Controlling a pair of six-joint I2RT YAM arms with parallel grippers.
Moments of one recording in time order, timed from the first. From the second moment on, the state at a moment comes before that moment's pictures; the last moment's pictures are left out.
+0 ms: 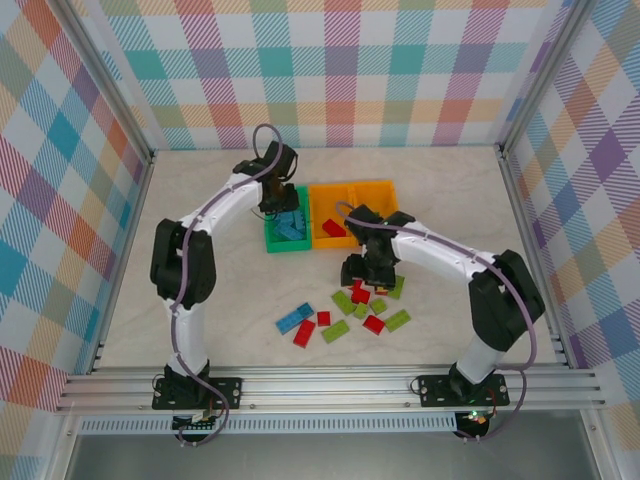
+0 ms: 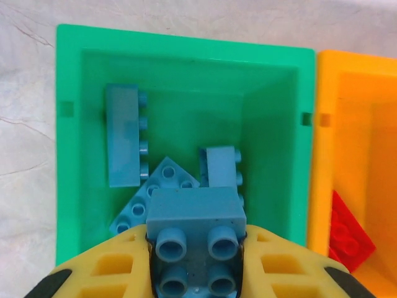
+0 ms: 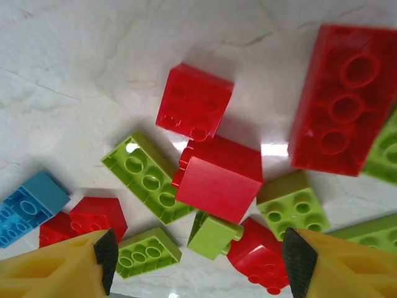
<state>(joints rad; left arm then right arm) -0.40 2.05 1.78 -0.86 -0.06 -0.55 0.69 1.68 1.22 -0.99 -0.16 0.72</state>
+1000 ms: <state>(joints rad) -0.40 1.81 1.63 -0.79 -0.05 -0.65 0.70 1.87 1.29 -1.04 -0.17 0.76</state>
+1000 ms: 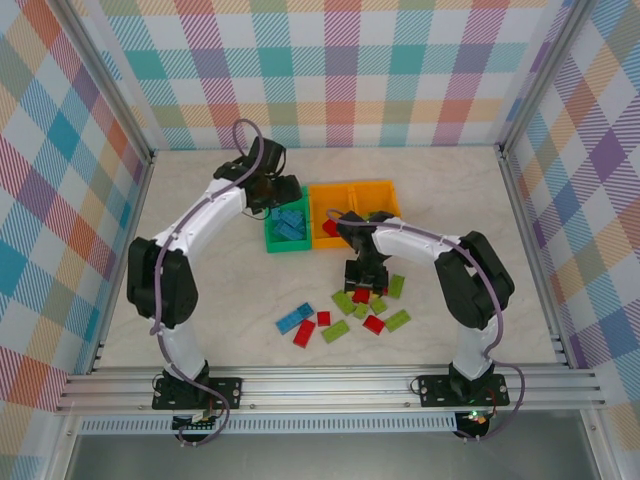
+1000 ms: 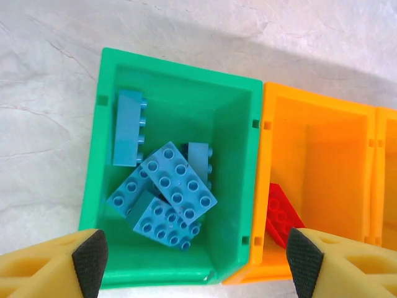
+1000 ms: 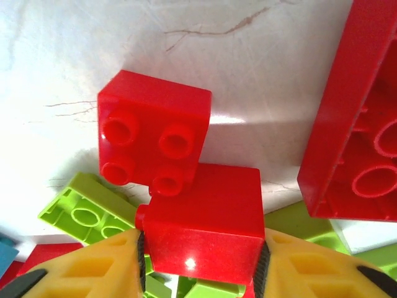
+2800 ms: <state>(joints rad) -0.32 1.54 1.26 -0.75 -0.09 -0.71 0.70 1.91 1.37 -1.09 -0.16 0.66</state>
